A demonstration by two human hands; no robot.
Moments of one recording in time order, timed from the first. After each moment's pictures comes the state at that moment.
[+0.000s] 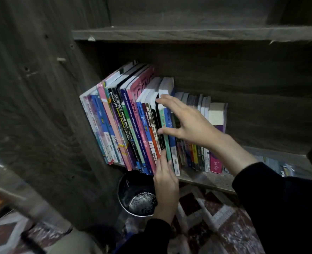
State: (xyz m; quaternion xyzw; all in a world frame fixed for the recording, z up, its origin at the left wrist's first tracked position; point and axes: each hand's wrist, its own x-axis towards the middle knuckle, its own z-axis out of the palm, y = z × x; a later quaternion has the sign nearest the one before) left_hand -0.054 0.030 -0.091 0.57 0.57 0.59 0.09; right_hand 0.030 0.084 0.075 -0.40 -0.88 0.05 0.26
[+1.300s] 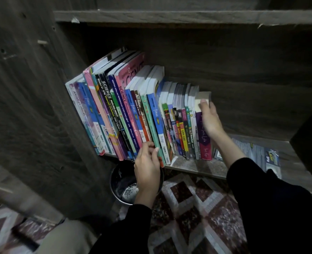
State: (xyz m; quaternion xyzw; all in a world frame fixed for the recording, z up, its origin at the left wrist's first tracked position) left_hand -0.083 0.027 -0.075 0.55 0.63 0.52 0.18; right_hand 0.085 0.103 0.014 -0.66 -0.47 0.34 0.47
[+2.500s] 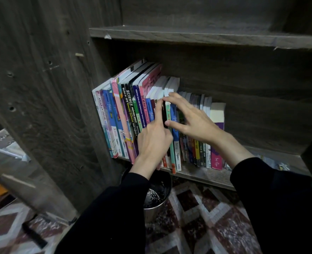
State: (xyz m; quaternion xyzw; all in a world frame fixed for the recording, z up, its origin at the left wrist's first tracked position) left_hand -0.110 0.044 0.035 0.67 0.65 0.36 0.05; right_hand 0.029 0.085 0.067 -0.42 -0.87 0.05 0.25
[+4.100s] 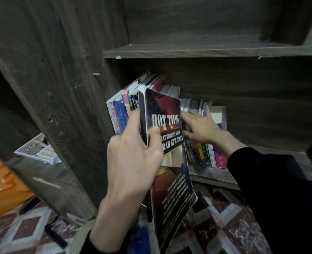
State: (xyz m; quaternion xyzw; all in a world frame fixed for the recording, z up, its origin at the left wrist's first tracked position) left_hand -0.138 -0.101 0.124 0.62 0.58 0.54 0.01; right_hand 0.035 0.090 0.060 -0.52 -0.85 -0.05 0.07
